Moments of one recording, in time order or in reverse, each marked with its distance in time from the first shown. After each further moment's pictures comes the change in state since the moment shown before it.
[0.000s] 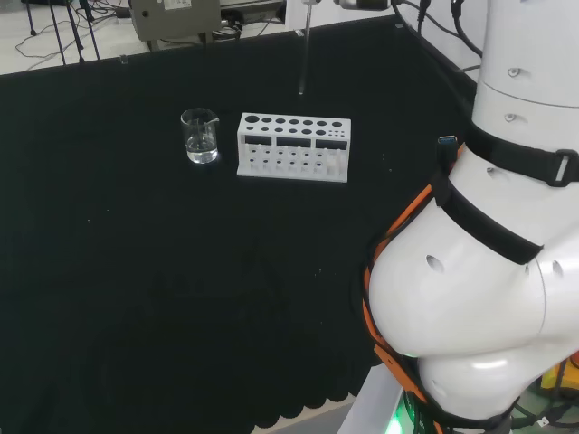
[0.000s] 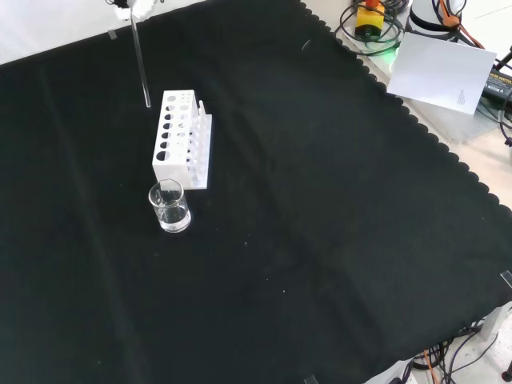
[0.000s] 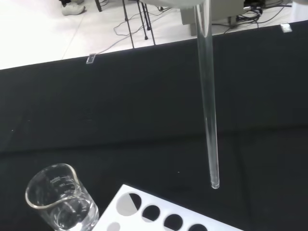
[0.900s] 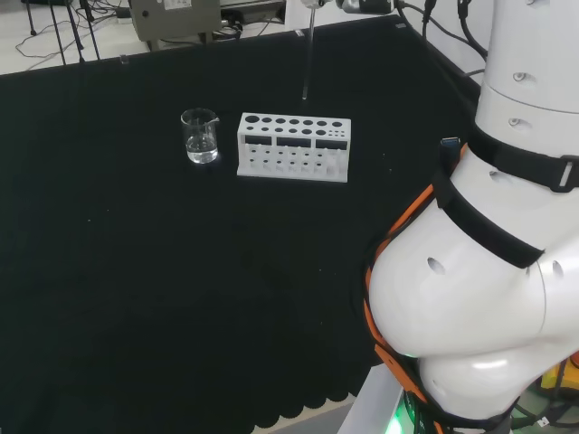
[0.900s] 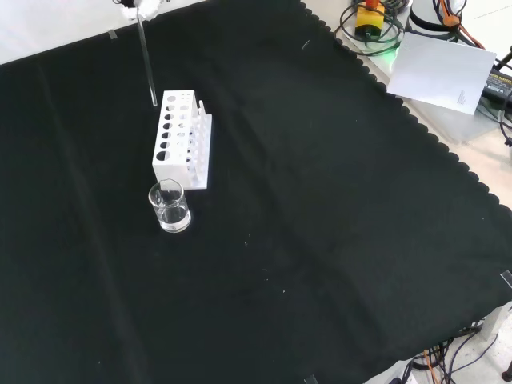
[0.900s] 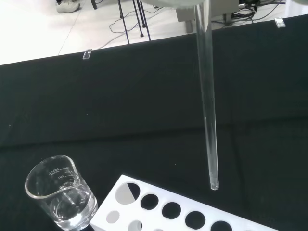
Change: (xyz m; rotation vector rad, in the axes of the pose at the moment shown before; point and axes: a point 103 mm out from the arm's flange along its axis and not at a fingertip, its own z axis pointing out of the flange) arm 0.003 -0.011 0.004 0.004 -0.006 0.011
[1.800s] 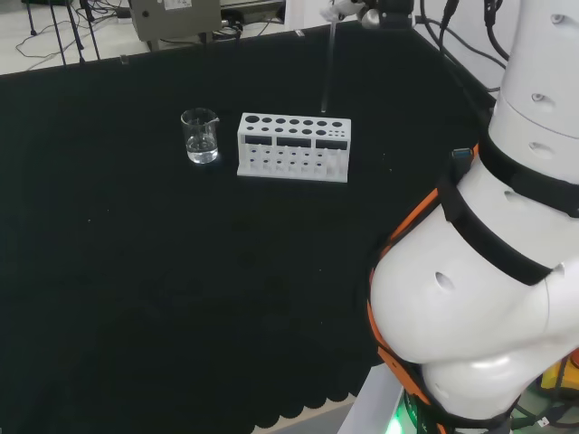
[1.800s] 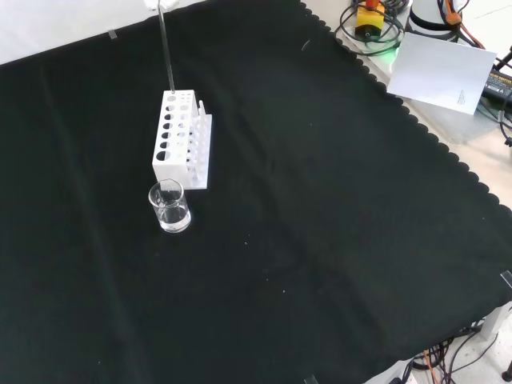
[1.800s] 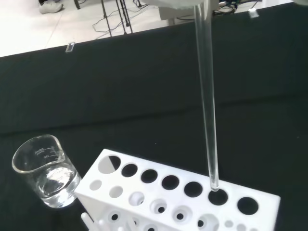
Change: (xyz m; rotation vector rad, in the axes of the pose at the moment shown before) arm -0.017 -0.048 0.002 -0.007 -0.011 0.055
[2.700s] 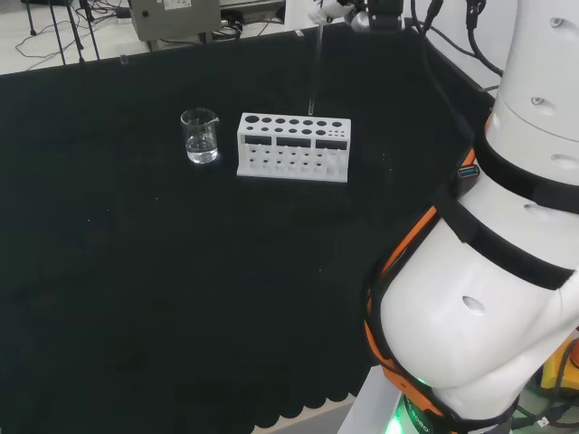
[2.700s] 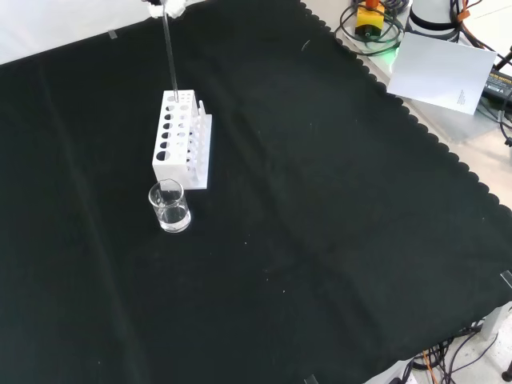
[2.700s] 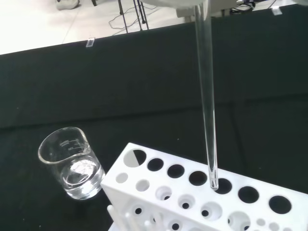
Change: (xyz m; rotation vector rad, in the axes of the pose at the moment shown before) arm 0.024 0.003 0.009 0.011 0.012 -0.057
